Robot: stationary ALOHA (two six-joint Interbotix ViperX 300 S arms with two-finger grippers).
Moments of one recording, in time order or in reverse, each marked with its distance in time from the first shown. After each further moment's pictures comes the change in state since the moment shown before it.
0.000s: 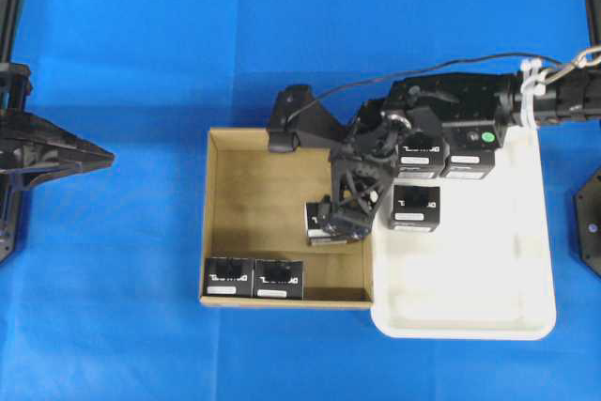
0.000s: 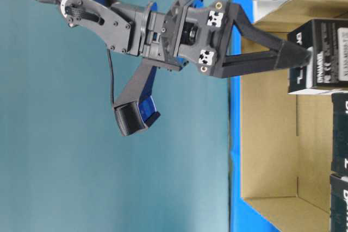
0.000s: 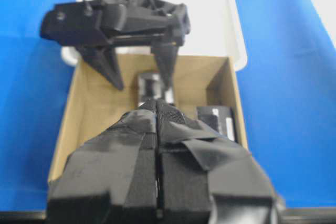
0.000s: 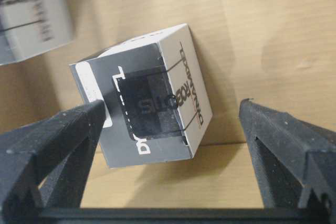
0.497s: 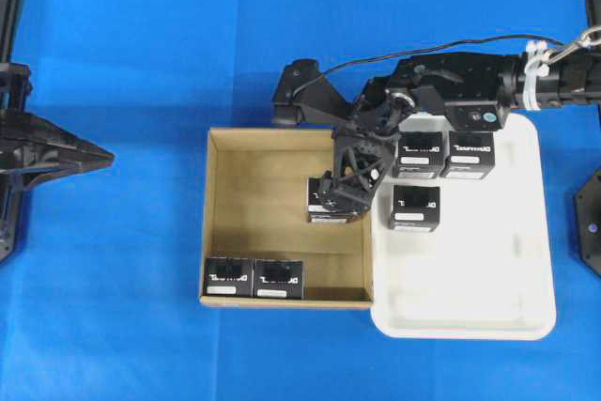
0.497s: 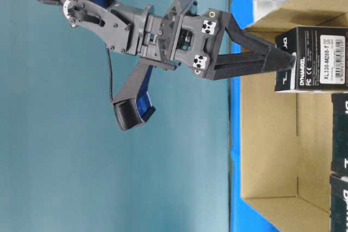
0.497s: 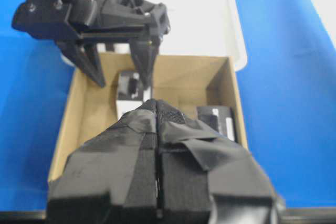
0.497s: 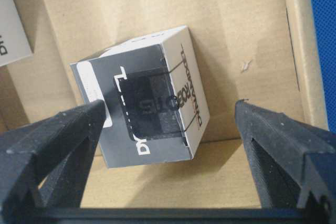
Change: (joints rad) left arm 0.000 0.000 -0.002 -0.002 -0.002 0.000; right arm -0.044 -0.005 -0.003 -0.026 -0.006 0.002
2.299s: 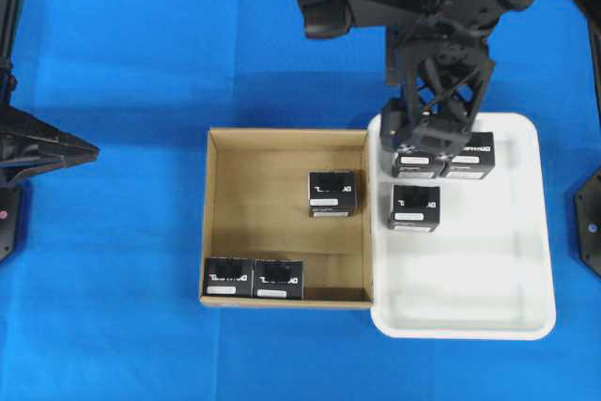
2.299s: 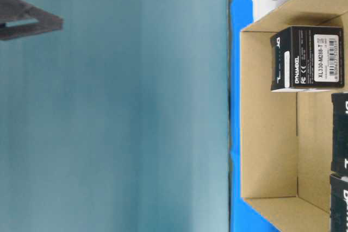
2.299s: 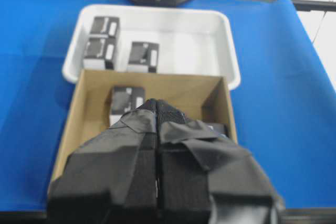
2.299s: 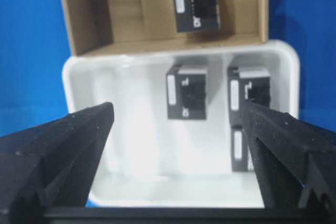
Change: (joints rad) left arm 0.000 -0.057 -0.003 0.000 0.002 -0.018; right arm 0.043 -0.258 -0.494 -0.143 0.703 0.067
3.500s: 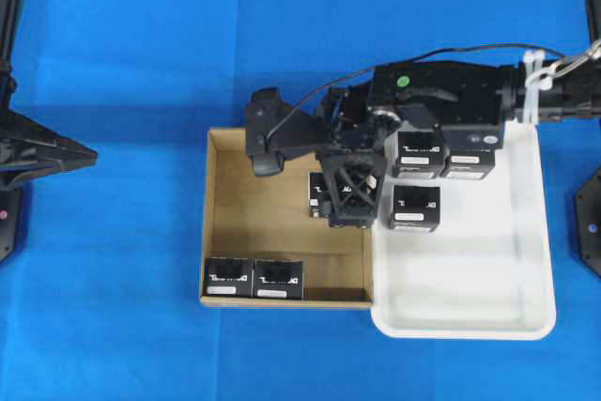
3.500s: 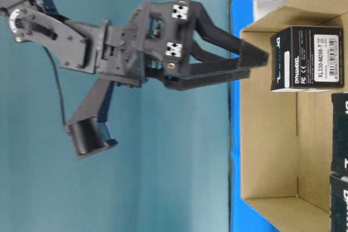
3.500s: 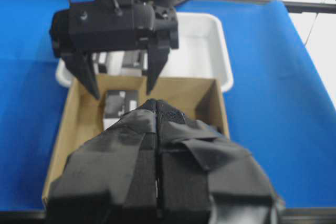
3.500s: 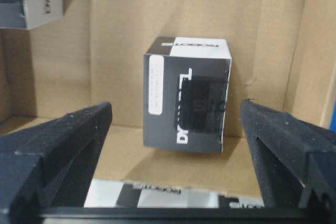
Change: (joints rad) left arm -0.018 0.000 -0.006 0.000 0.000 0.002; right arm 0.060 0.249 0.347 -0.002 -0.543 -0.199
